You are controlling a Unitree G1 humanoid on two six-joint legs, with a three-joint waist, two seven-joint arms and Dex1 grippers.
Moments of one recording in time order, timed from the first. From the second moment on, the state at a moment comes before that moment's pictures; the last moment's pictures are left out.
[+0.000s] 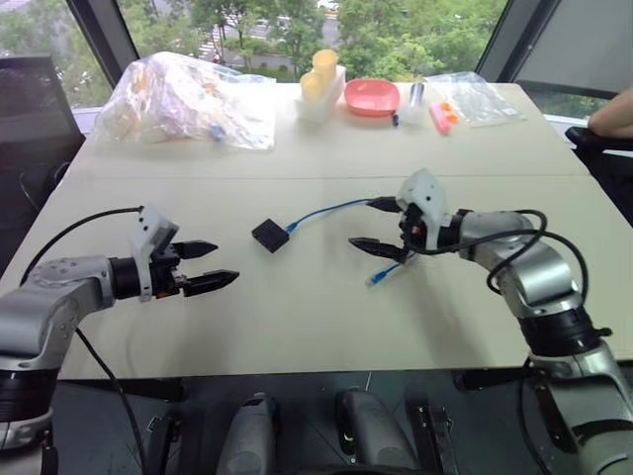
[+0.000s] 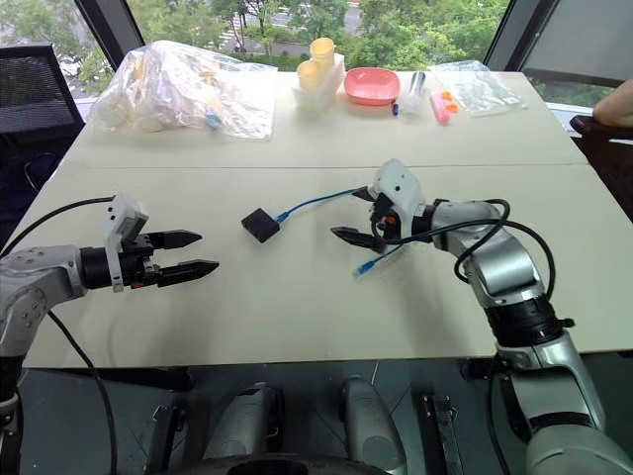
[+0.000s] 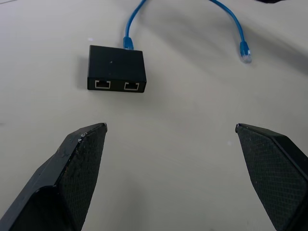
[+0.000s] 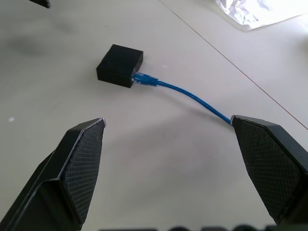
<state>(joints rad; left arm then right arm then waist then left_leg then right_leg) -0.23 0.85 0.18 -0.21 -0.63 0.78 -0.97 -0.62 -0.62 0.18 -0.02 0.31 0.51 0.88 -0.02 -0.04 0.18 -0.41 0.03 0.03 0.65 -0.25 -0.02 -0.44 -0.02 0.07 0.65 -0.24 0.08</state>
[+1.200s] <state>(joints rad) 0.03 0.74 0.38 -0.48 -0.74 0.83 -0.69 -1.28 -0.05 0.30 1.34 -0.20 0.03 1.04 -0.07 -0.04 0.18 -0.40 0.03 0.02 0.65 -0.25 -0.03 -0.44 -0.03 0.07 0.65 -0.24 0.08</state>
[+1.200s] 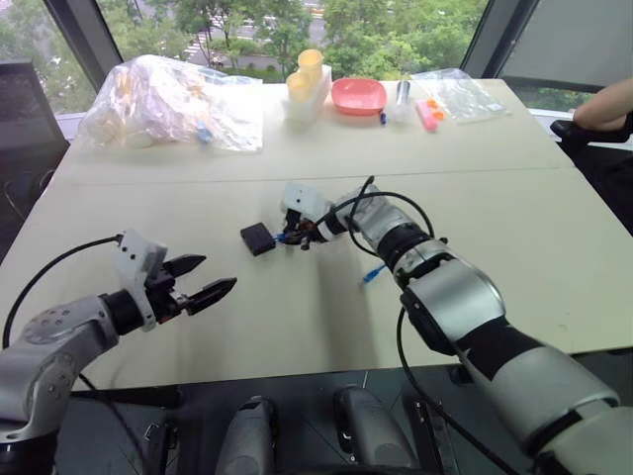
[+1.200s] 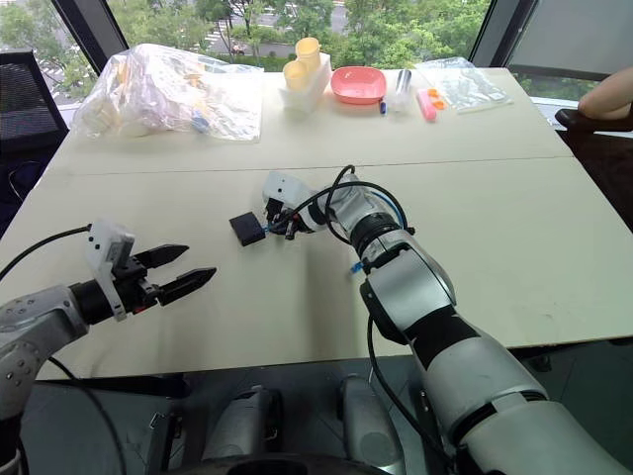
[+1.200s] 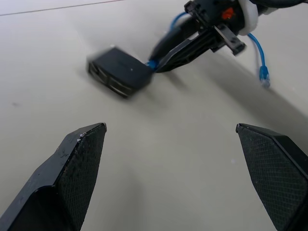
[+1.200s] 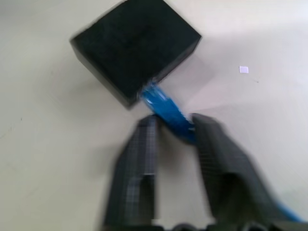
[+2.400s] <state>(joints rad) -1.19 0.62 0.01 1.04 -0.43 0.58 -1.42 -0.96 -0.42 0.38 0.47 -0.61 -0.41 0.30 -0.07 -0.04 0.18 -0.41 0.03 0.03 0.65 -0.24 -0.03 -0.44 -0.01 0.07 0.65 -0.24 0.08</state>
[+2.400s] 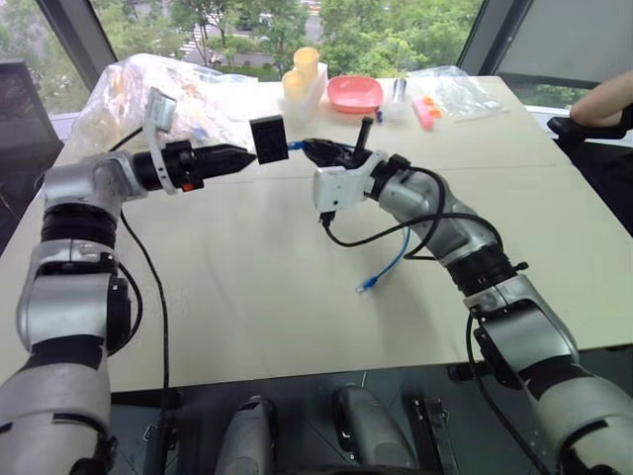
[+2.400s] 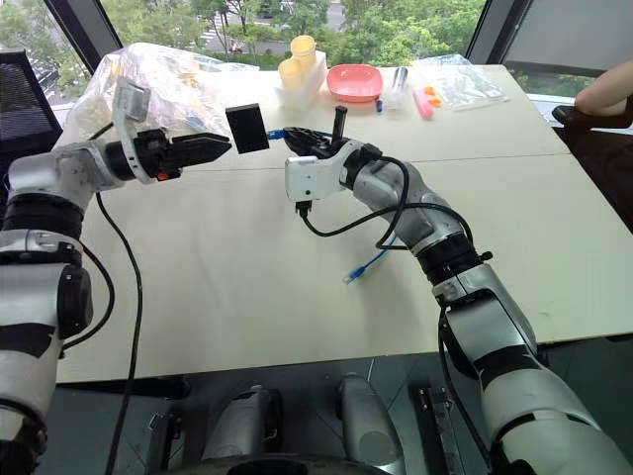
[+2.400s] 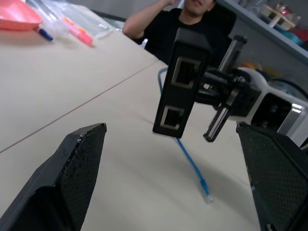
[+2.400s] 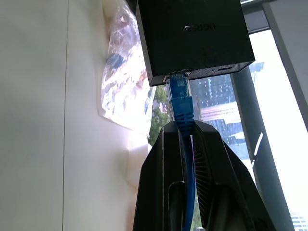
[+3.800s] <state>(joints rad) -1.20 0.63 -0.03 0.84 -0.48 0.65 -1.61 -0.88 -0.40 -0.07 -0.02 0.47 0.68 0.90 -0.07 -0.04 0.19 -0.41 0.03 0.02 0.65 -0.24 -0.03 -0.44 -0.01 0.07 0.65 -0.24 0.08</state>
